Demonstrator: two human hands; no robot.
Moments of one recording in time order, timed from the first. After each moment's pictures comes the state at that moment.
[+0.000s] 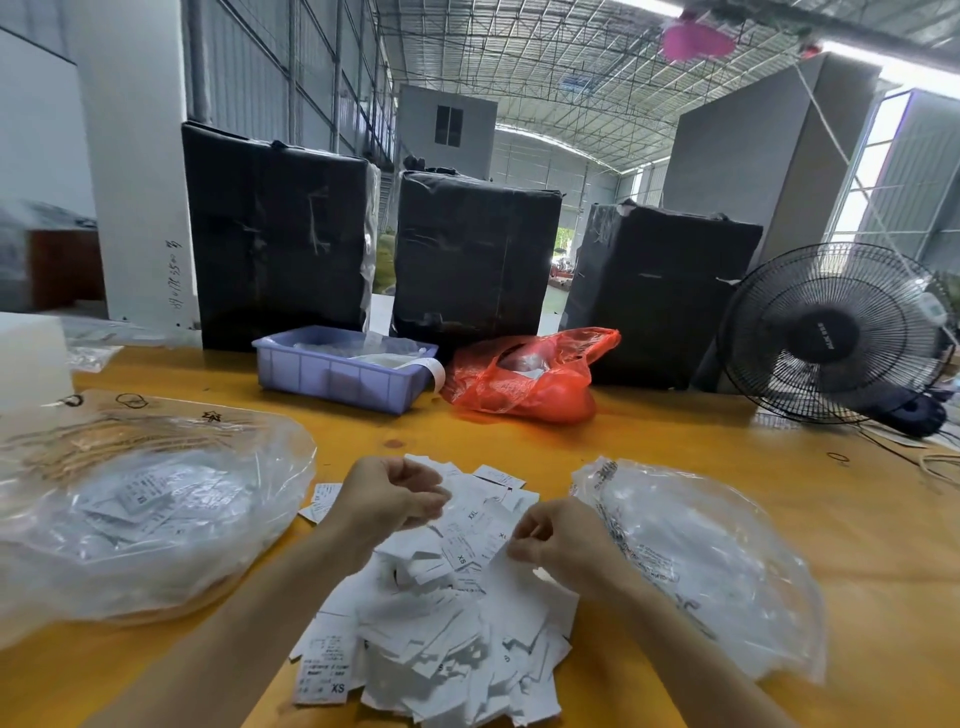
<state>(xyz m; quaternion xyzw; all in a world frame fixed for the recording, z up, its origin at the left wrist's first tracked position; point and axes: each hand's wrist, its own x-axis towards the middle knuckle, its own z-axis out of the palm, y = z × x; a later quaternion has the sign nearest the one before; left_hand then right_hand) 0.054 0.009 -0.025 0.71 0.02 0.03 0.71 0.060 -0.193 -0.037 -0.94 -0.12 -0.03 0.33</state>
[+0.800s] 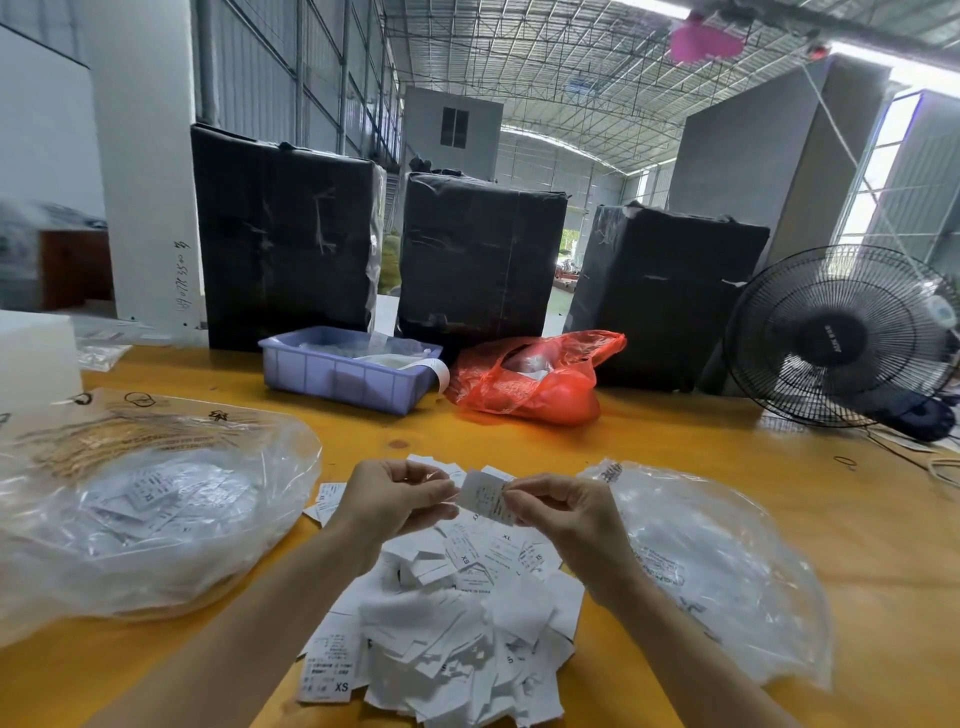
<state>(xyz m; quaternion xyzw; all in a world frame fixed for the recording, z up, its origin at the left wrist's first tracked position) 0.054 0.007 -0.025 0.62 0.04 0.01 0.78 0.049 -0.185 -0.029 -0.76 -0.19 -0.12 0.61</state>
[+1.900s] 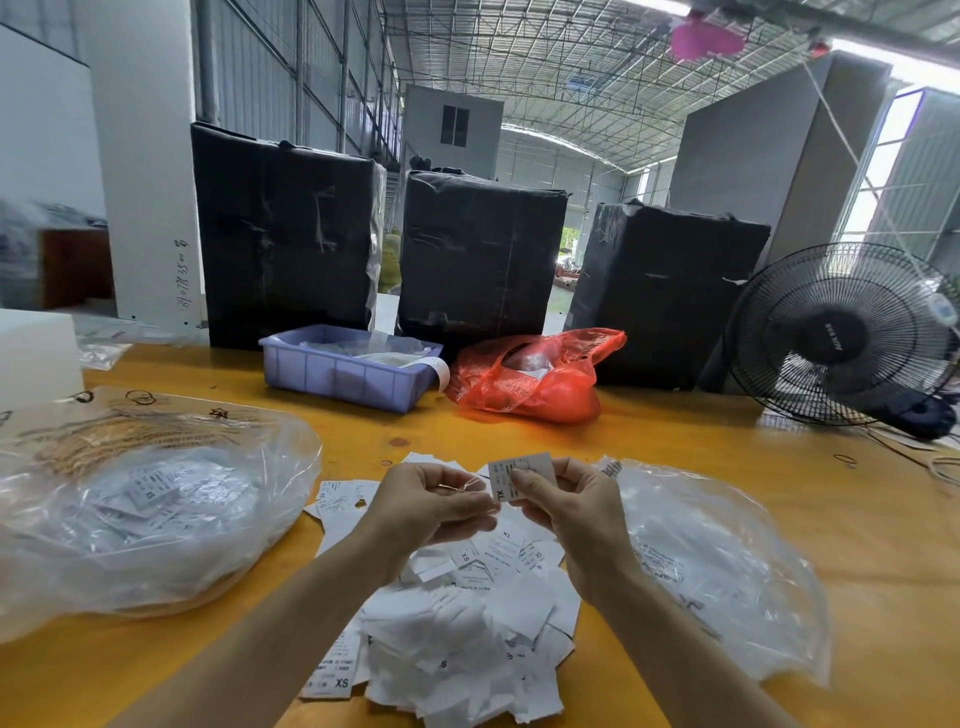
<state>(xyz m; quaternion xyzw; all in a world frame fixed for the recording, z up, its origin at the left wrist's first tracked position) 0.038 -0.015 -0.018 0.62 -0.02 -0.05 0.78 0.042 -0.172 -0.017 -0.68 -0.06 -0.10 0.72</state>
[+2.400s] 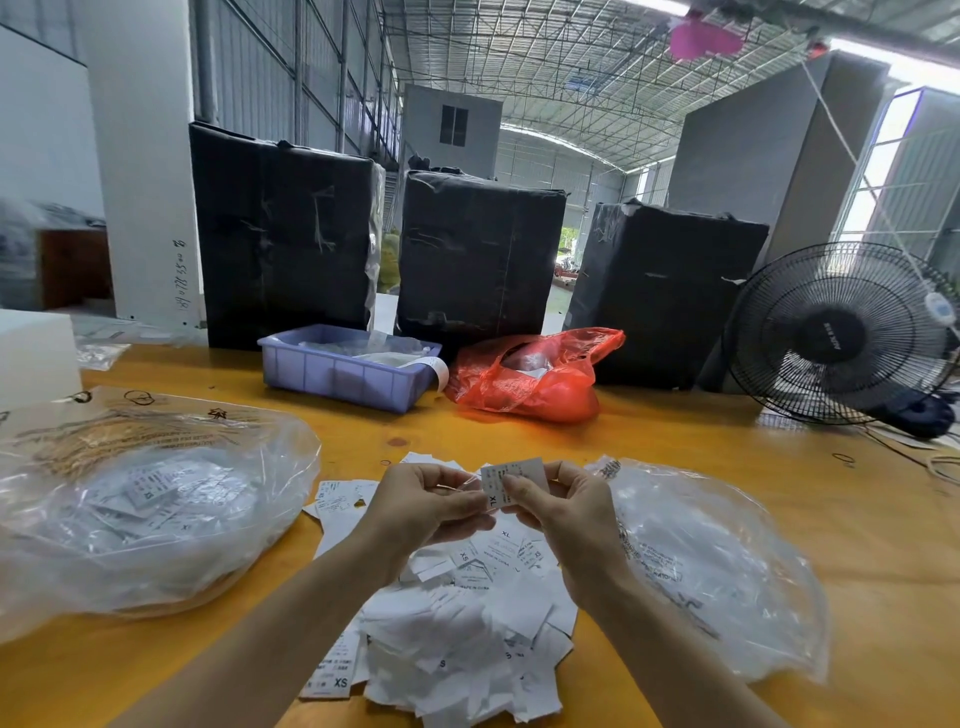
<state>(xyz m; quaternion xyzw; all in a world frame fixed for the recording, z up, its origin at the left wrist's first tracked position) 0.041 -0.016 -0.021 0.62 -0.02 -0.04 0.78 0.040 -0.168 -0.022 -0.70 -0.07 -0.12 0.70</state>
